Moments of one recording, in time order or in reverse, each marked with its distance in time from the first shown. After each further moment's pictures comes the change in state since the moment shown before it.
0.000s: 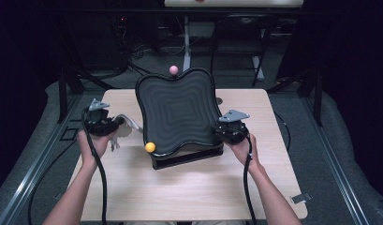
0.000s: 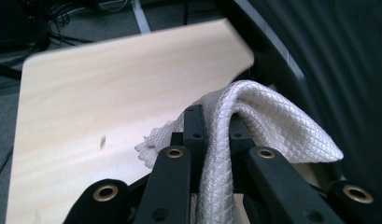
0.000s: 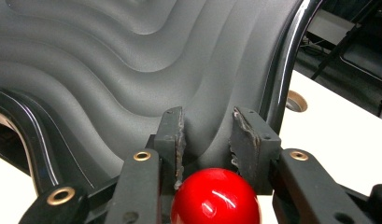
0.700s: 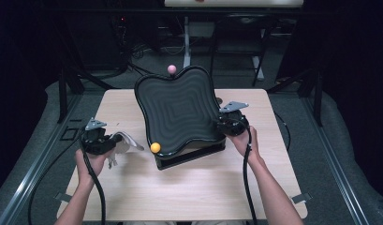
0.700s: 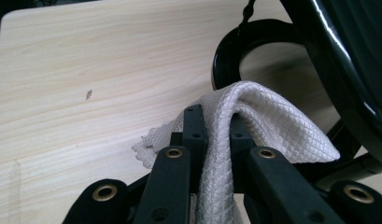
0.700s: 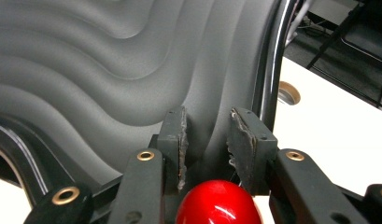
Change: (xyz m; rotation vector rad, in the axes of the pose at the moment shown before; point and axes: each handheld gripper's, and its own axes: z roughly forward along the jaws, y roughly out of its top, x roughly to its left) left arm -0.003 -0.037 -0.006 0.029 -0.028 -0.013; right arm -0.020 0.017 0.013 0.081 -0.005 0.031
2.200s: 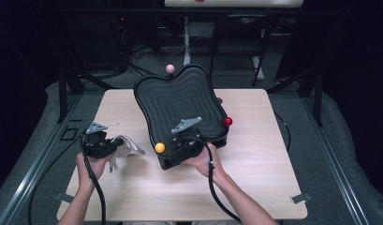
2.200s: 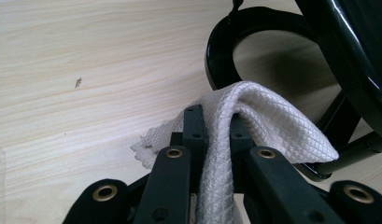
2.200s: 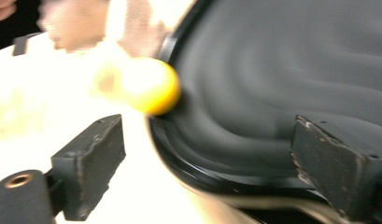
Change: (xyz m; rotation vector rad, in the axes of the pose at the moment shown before) left arm -0.004 -0.007 0.000 0.010 -0.018 -0.016; right arm 0.147 0.038 0.005 0.071 0.359 -0.057
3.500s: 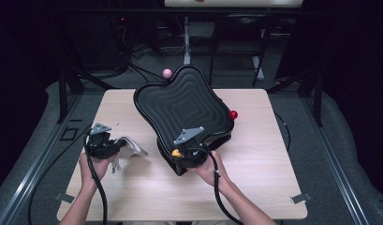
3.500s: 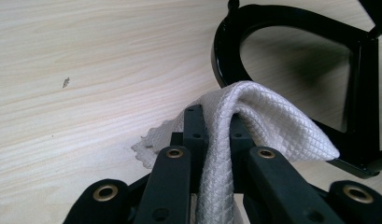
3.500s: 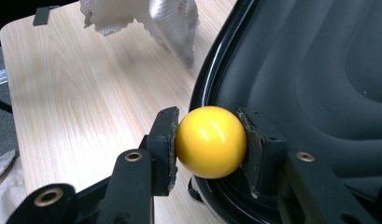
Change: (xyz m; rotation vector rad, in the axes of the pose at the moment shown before) left arm -0.005 -0.002 0.004 0.005 -0.011 0.016; right arm 0.008 -0.023 -0.019 0.018 0.021 -0.070
